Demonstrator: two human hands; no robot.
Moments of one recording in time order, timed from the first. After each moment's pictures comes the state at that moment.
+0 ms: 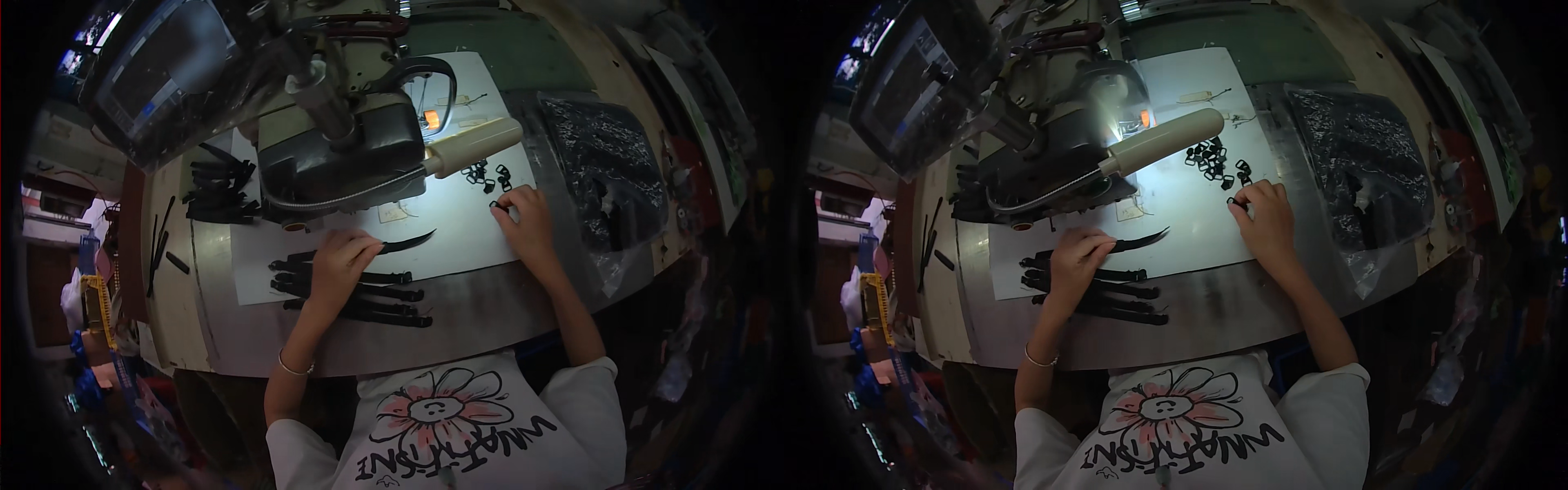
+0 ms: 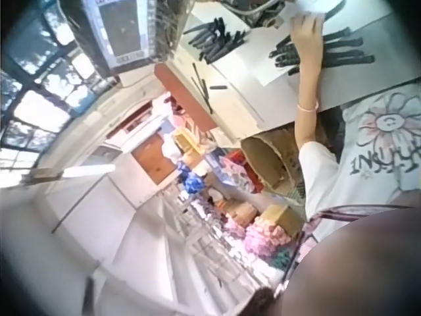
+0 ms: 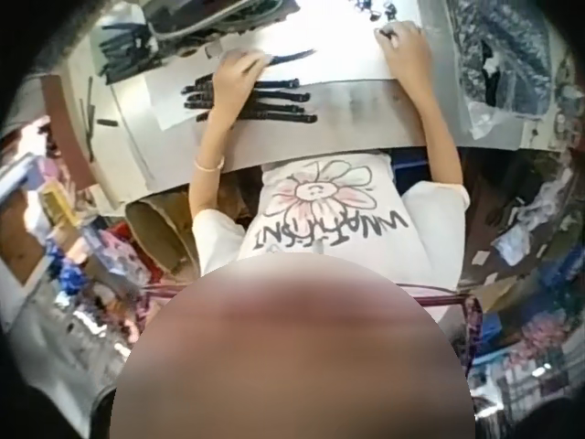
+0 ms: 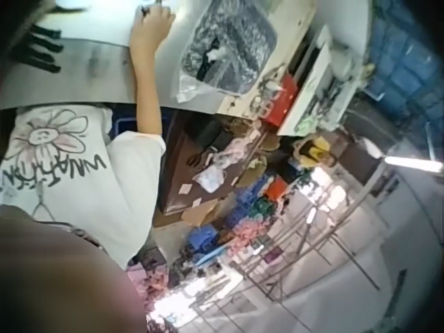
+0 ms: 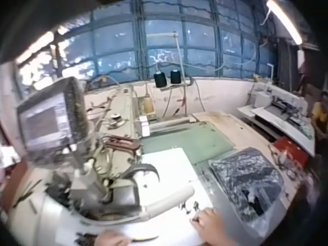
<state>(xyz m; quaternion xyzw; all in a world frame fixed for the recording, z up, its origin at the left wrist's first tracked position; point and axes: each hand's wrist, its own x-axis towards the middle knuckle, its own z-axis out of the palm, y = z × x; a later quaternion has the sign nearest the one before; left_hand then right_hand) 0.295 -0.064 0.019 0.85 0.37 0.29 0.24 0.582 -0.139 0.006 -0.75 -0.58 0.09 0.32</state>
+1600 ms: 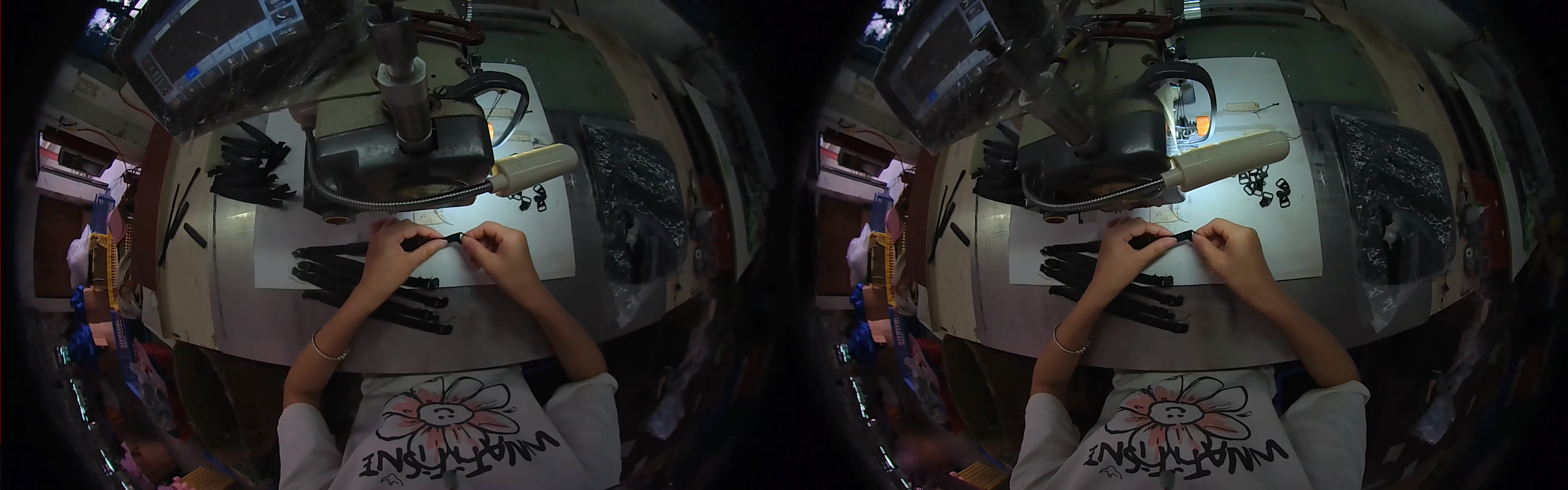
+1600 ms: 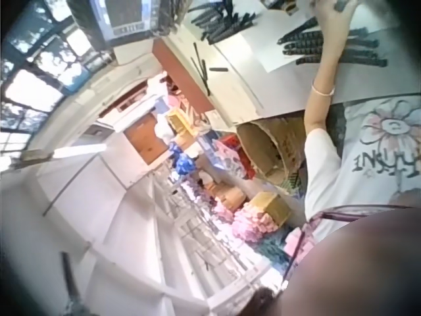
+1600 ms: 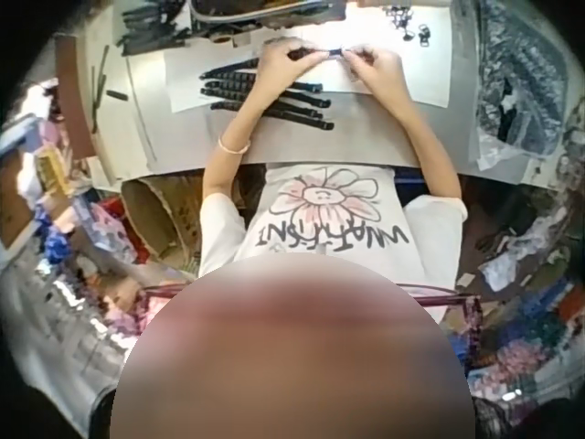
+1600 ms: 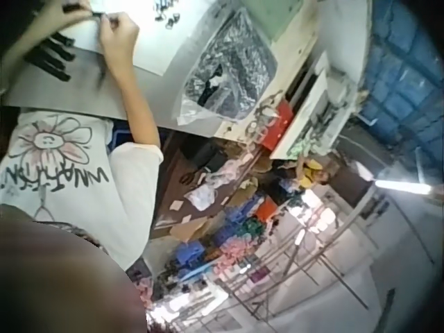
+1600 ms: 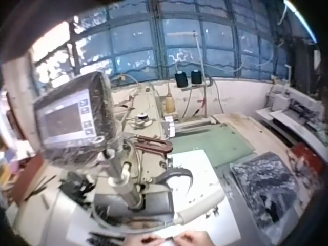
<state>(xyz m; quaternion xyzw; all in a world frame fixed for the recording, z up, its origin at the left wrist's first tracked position) 0.326 -0.059 0.014 0.77 0.42 0.28 0.39 0.514 -0.122 0.019 -0.58 -0.49 0.48 0.45</state>
